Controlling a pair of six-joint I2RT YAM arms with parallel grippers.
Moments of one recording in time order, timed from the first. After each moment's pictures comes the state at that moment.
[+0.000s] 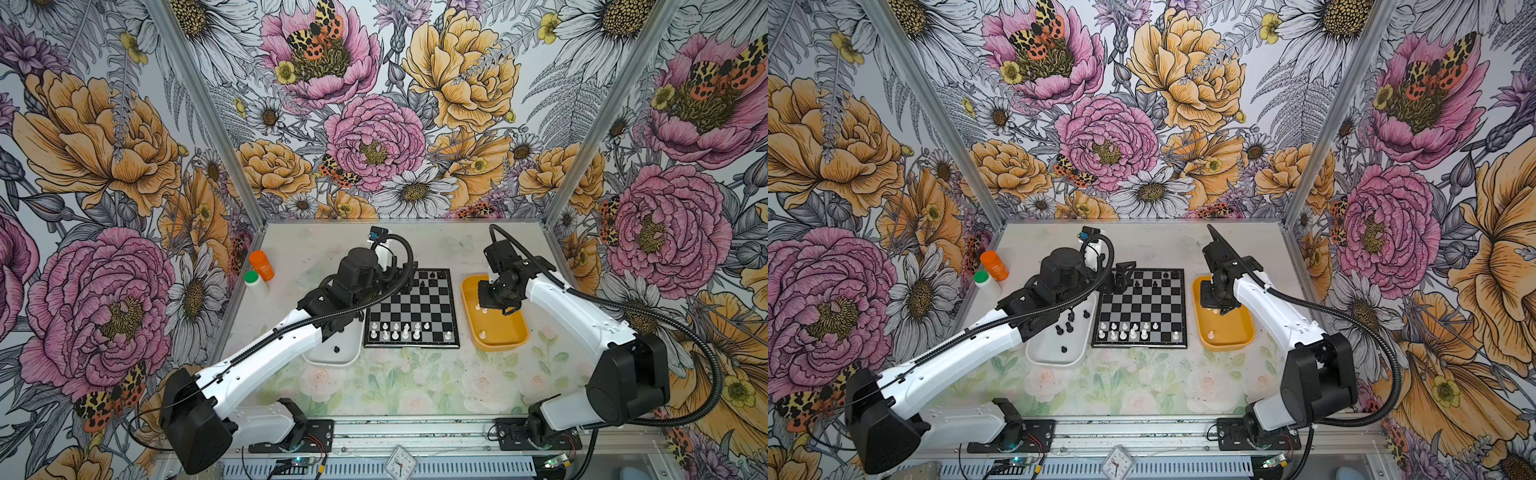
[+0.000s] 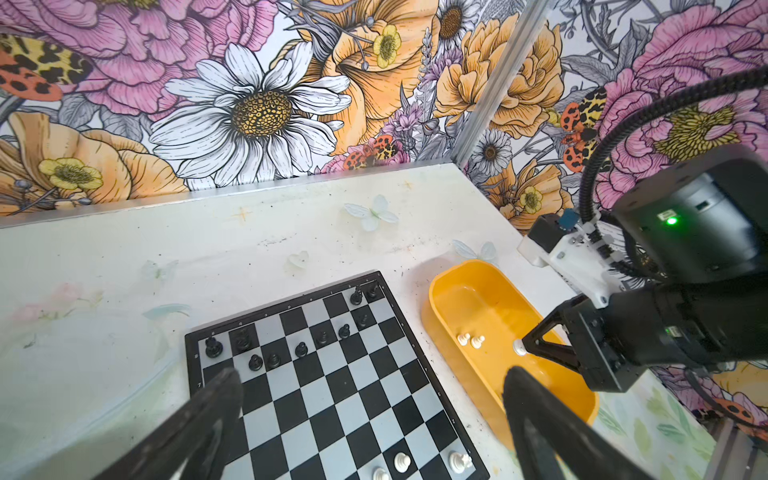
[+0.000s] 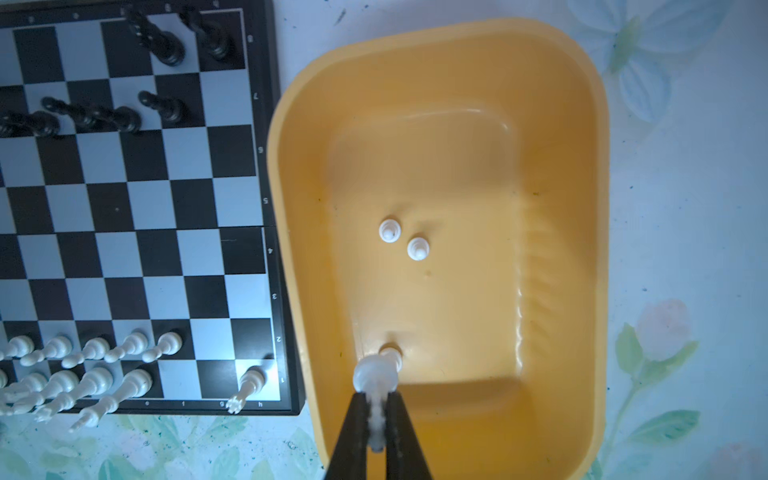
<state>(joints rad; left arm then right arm) -0.75 1.19 1.06 -0.19 -0.17 -0.32 0.34 1.47 1.22 -1.03 0.03 0.36</state>
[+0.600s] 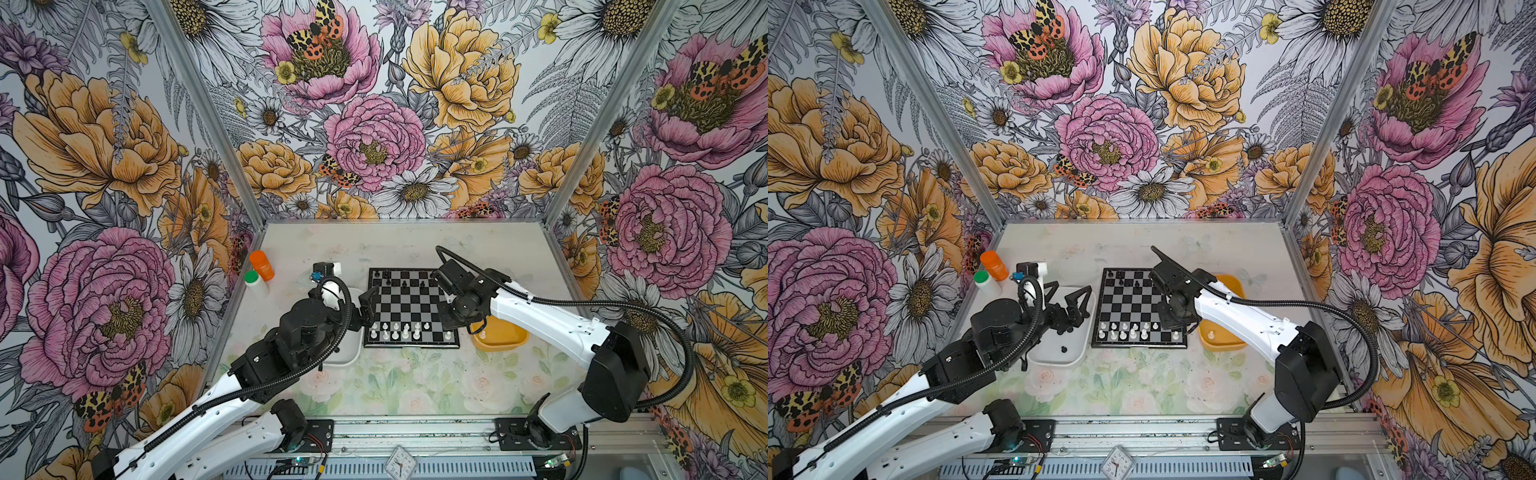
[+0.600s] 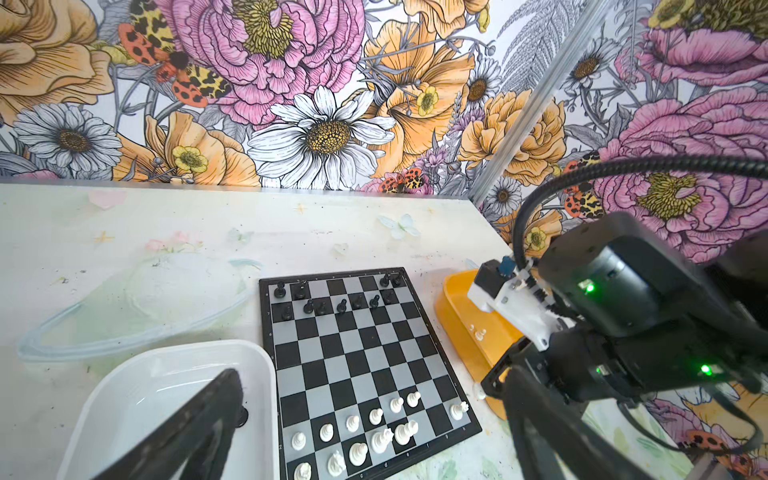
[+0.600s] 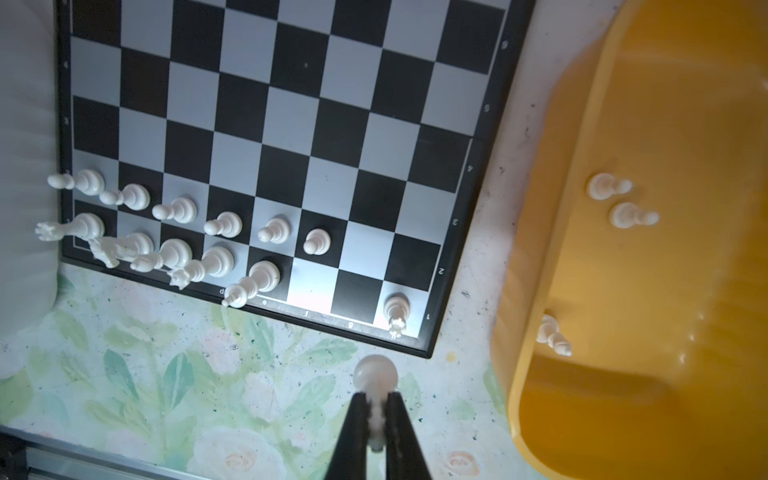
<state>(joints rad) -0.88 0.71 0.85 -0.39 -0.41 -0.44 0.71 1.55 1.25 -1.04 0.04 0.49</state>
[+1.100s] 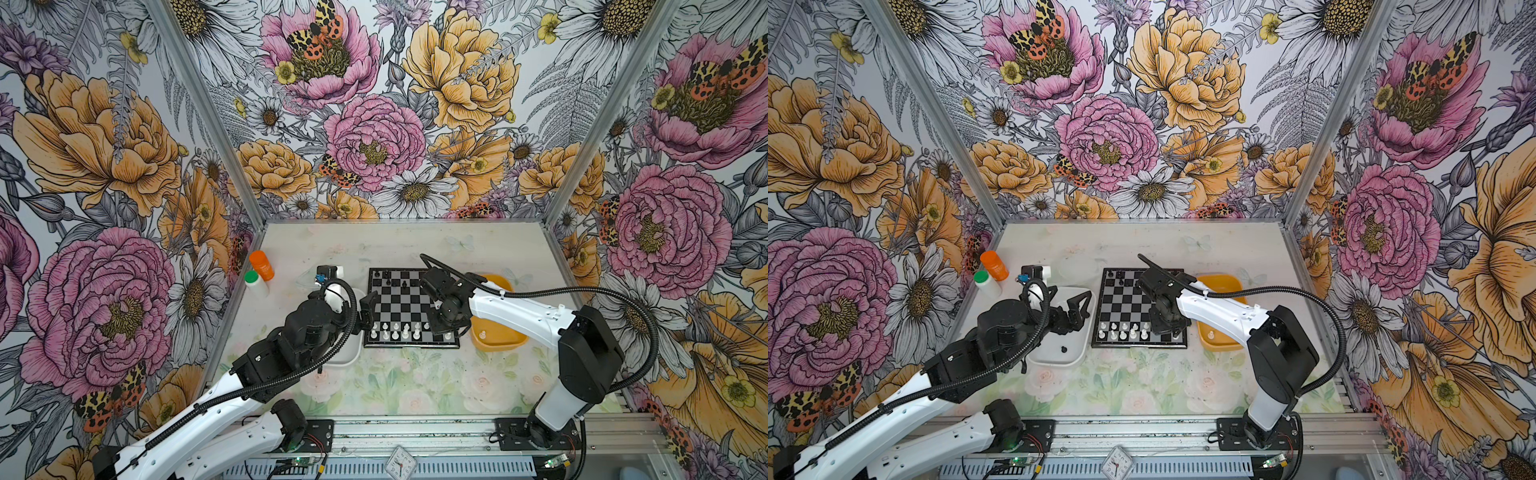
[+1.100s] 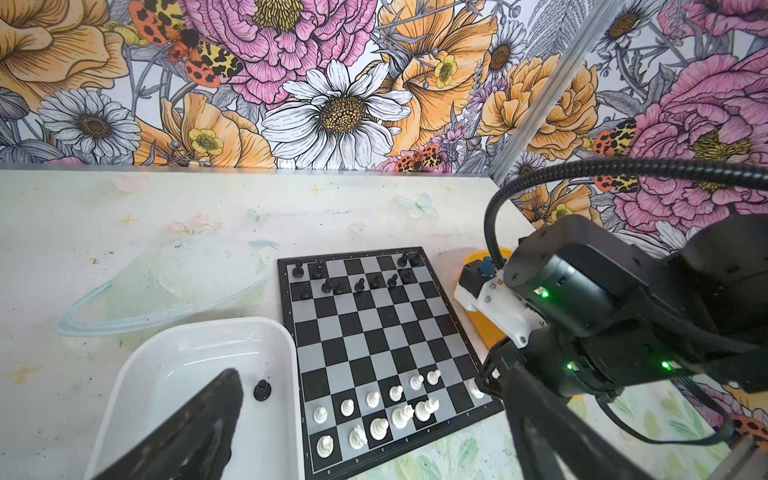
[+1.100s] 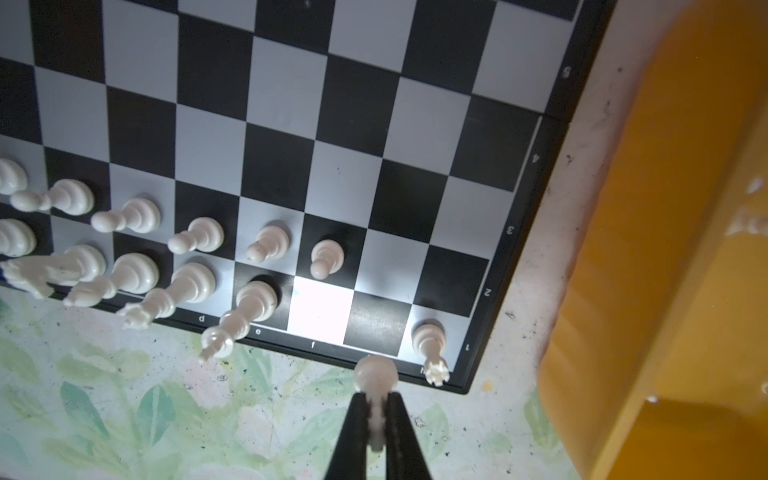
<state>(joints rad) -0.88 0.73 0.85 -0.45 -0.44 -0.42 0.74 1.68 1.25 -0.98 0.03 0.53</state>
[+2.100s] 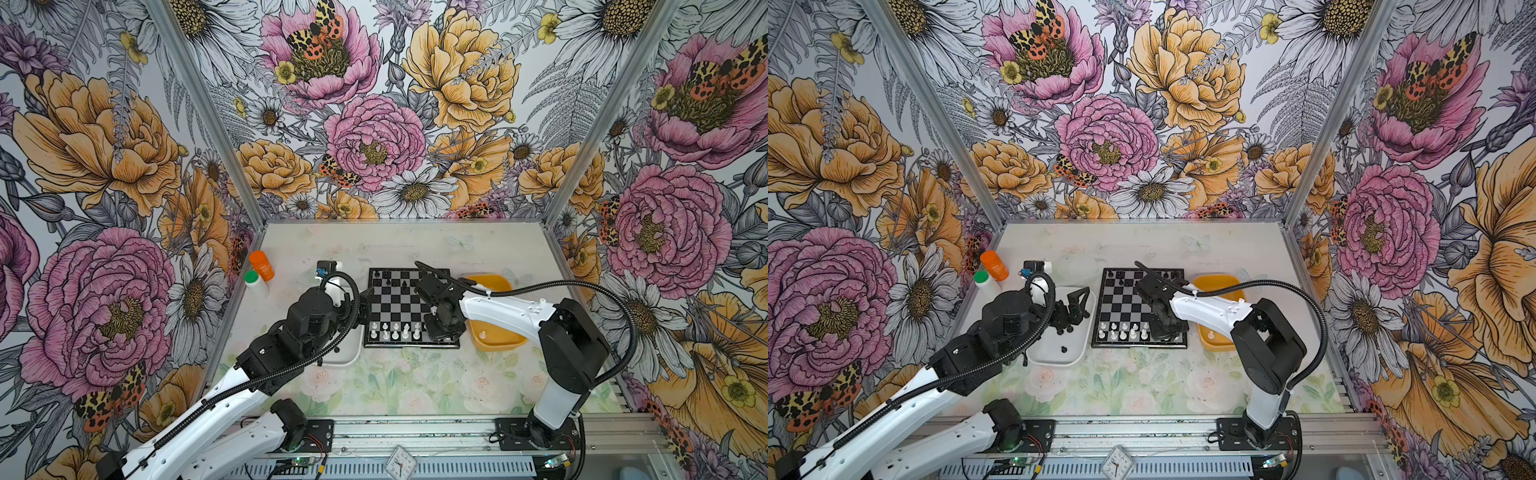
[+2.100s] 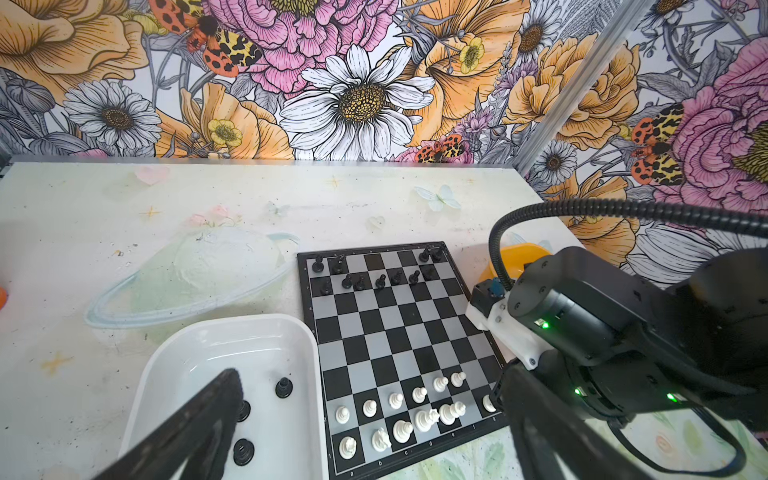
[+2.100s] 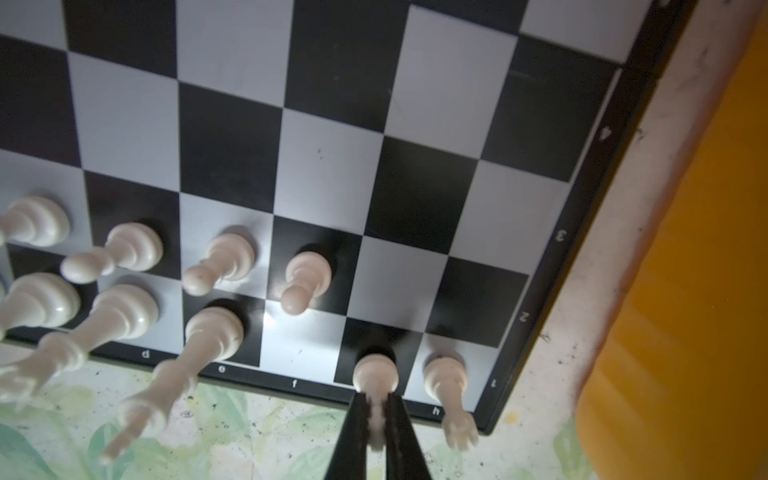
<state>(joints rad) -0.78 0.76 0.85 -0.45 -0.37 -0.39 0.75 1.76 1.21 -0.93 0.02 0.54</state>
